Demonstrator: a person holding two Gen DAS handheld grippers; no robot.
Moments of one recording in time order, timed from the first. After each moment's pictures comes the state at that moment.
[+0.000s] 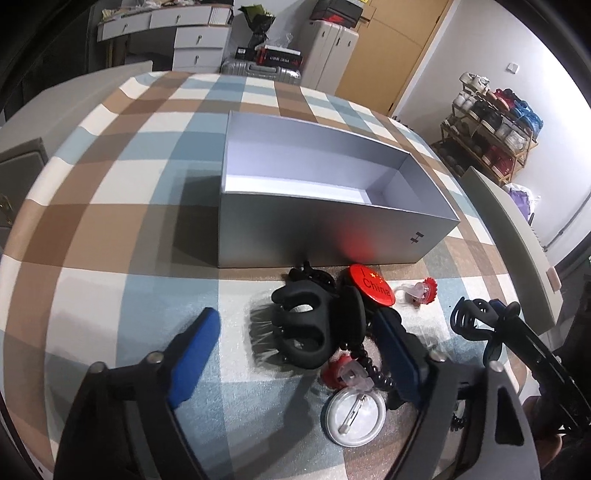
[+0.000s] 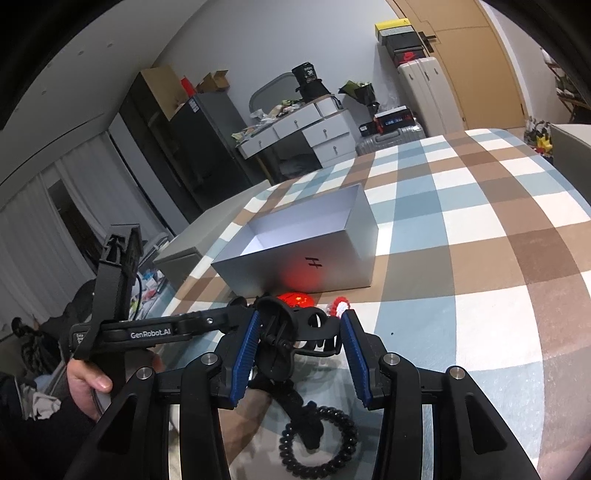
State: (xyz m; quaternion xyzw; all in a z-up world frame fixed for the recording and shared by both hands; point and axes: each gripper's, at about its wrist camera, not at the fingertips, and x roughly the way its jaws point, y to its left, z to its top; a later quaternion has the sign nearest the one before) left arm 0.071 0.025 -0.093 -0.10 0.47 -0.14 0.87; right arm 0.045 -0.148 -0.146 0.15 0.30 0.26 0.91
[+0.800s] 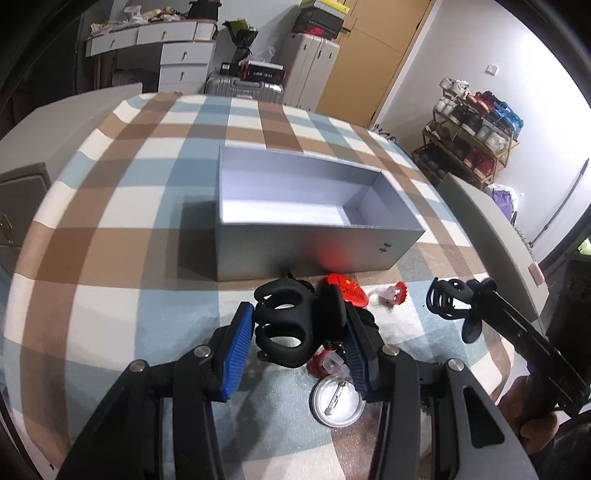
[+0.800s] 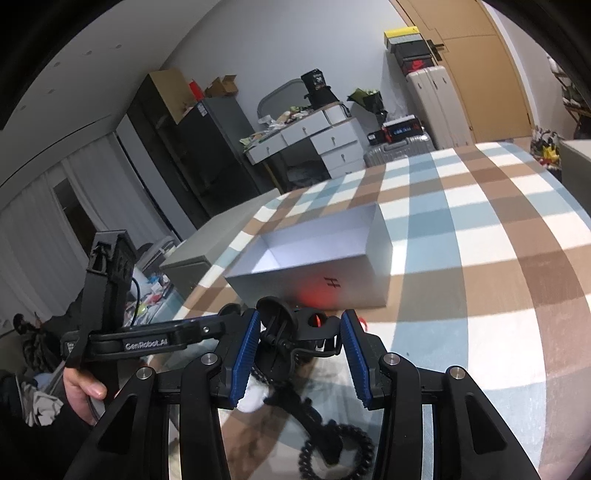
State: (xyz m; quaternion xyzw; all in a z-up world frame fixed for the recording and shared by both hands) left arm 0.059 0.035 -0.065 -0.09 0.44 -0.16 0.88; right arm 0.047 -0.137 -0.123 0.14 0.28 0.27 0.91
